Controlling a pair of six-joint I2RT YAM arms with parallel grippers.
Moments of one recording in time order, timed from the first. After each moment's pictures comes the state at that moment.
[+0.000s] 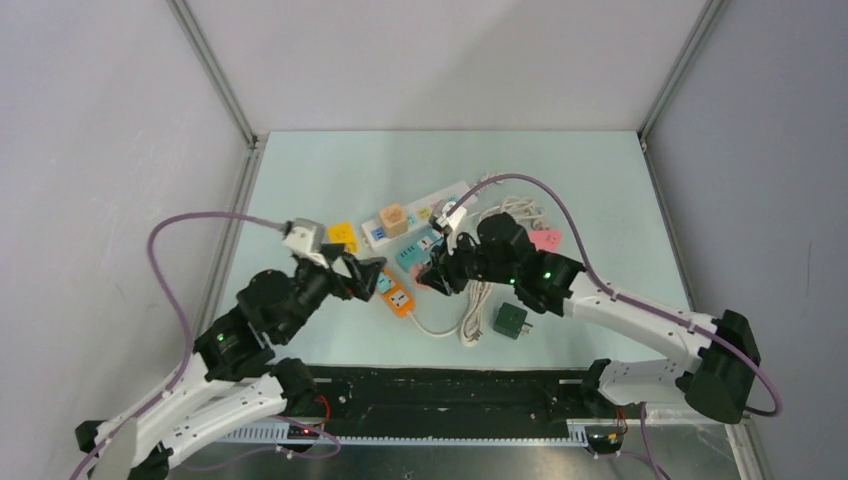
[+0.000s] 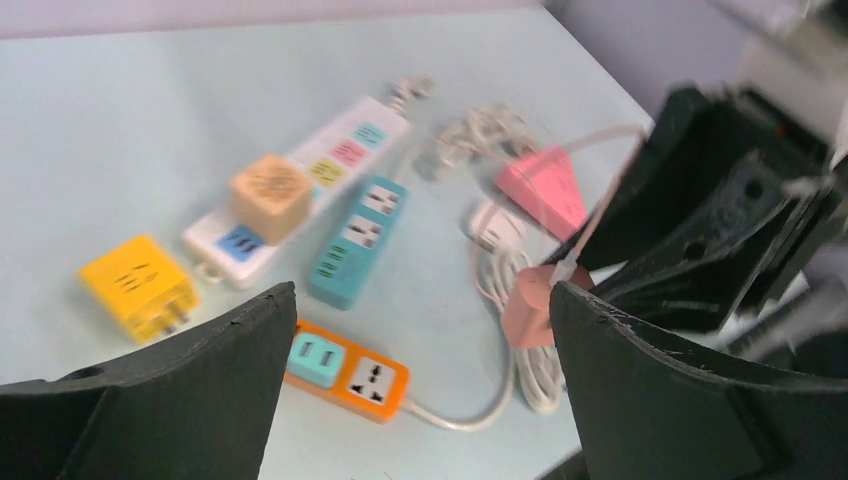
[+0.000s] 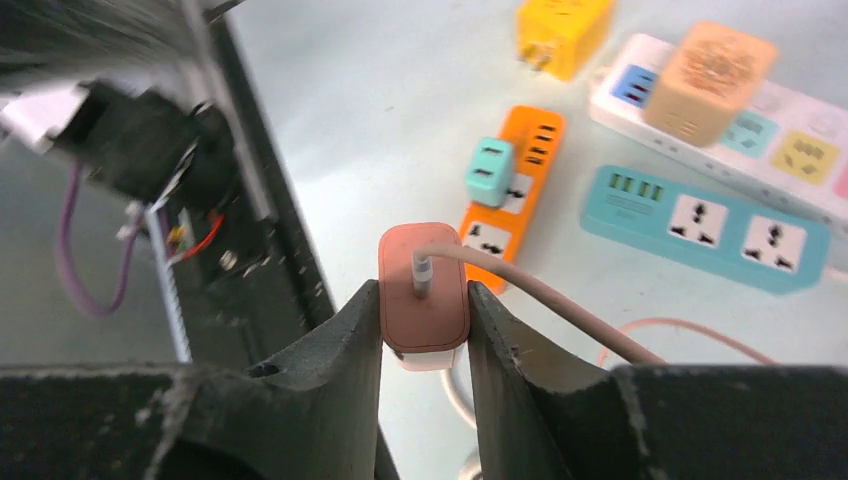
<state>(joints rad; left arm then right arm) -0.91 0.54 0.77 -0.37 -0.29 -0.29 0.95 1.21 1.02 -0.17 -0.31 0.09</state>
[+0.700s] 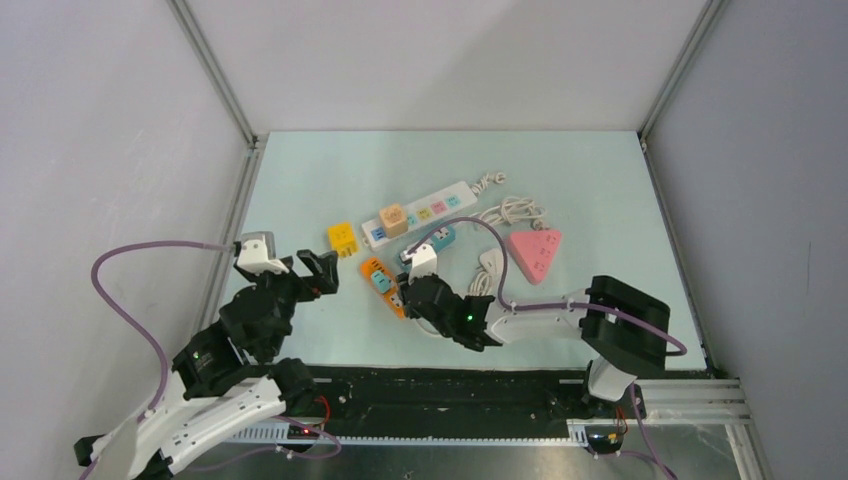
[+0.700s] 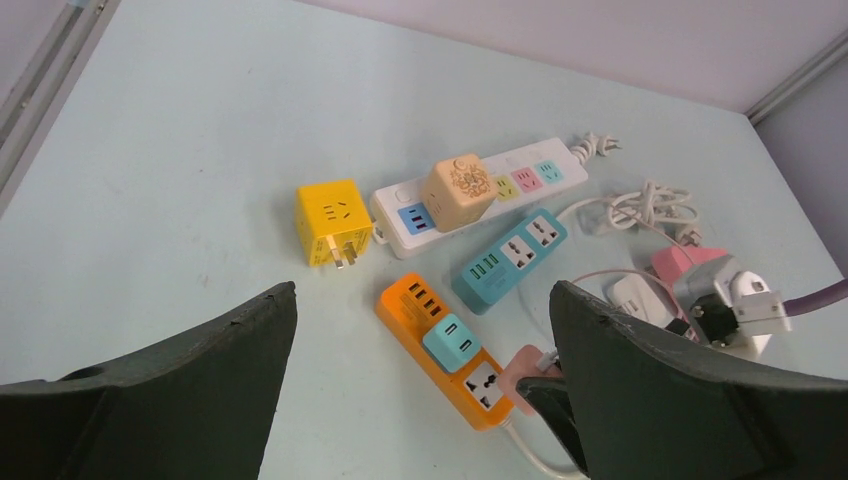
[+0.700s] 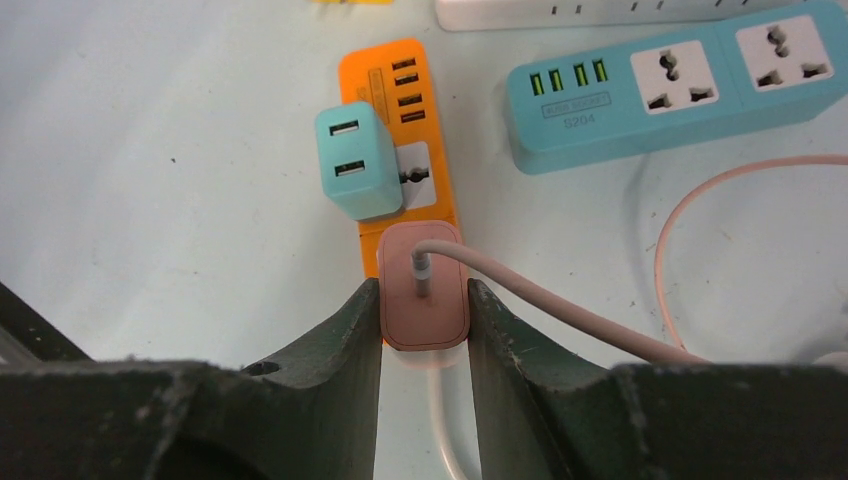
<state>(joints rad) -0.91 0.36 0.76 -0.60 -0.79 -0.45 1.23 1.64 0.91 0.23 0.54 0.47</state>
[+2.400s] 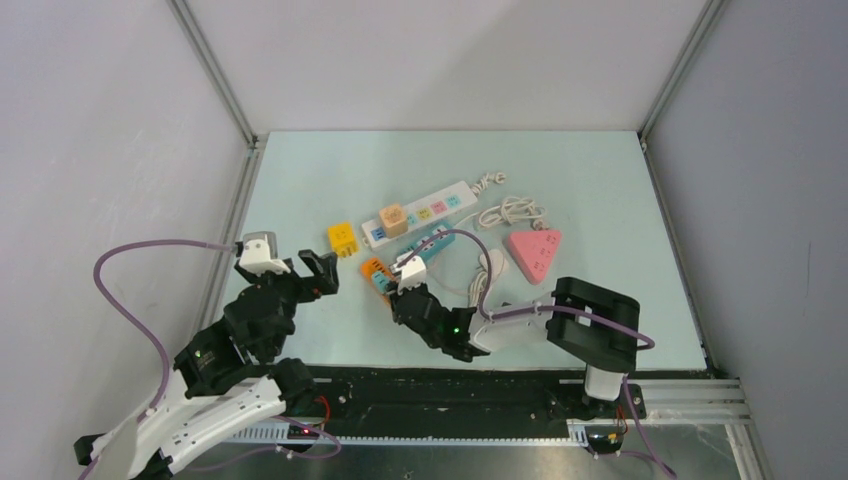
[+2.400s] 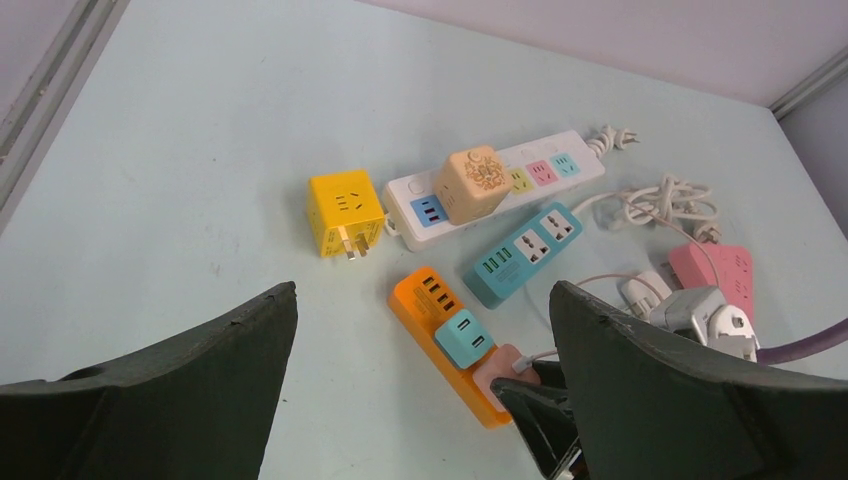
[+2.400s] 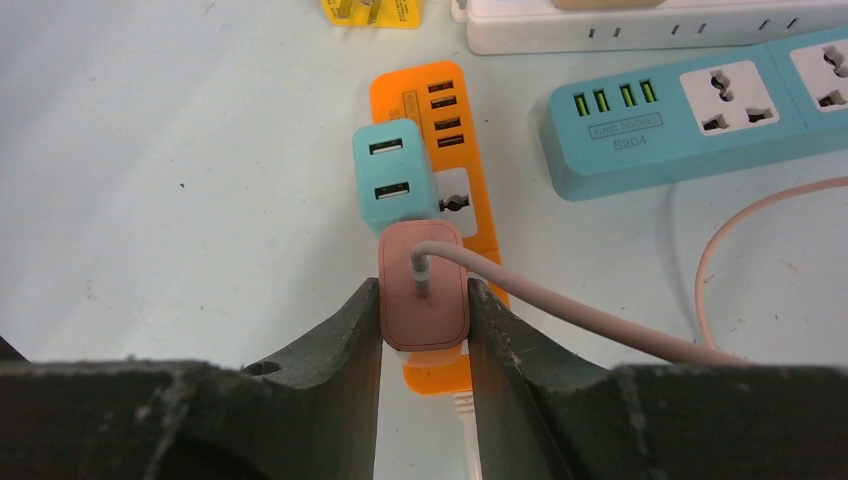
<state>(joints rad) -0.91 0.38 0.76 -0.64 -0.81 -0.47 1.28 1.79 0.91 0.44 0.62 0.44</state>
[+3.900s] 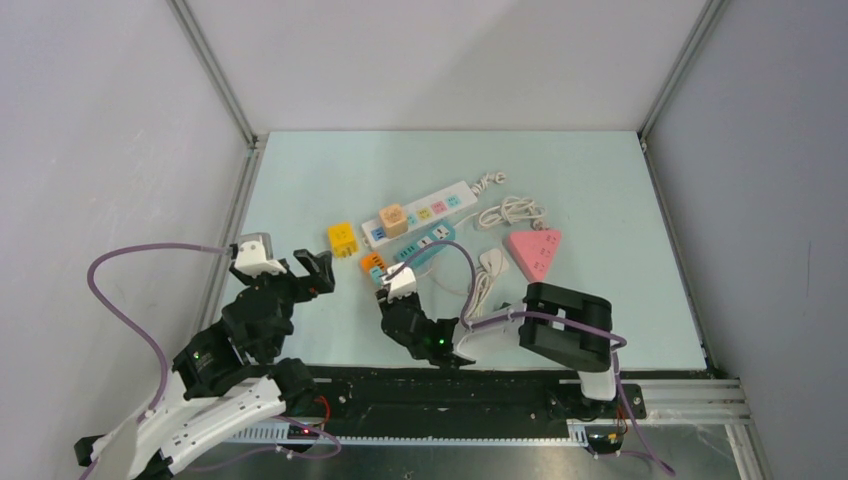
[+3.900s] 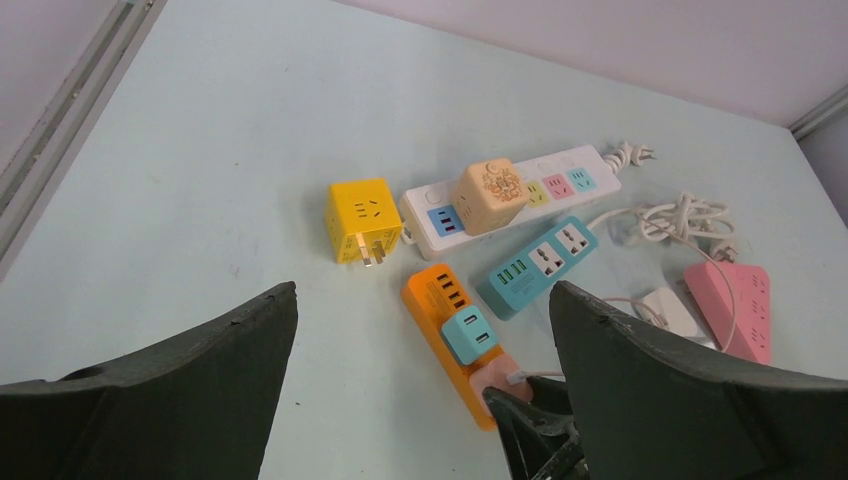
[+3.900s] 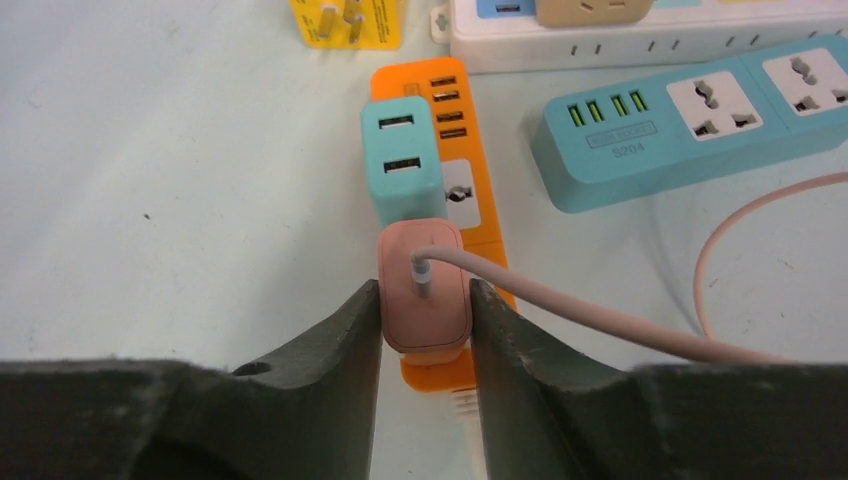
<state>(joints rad) -0.91 0.36 0.76 -0.64 -0.86 -0.47 1.35 1.94 0.96 0.57 0.83 0.39</state>
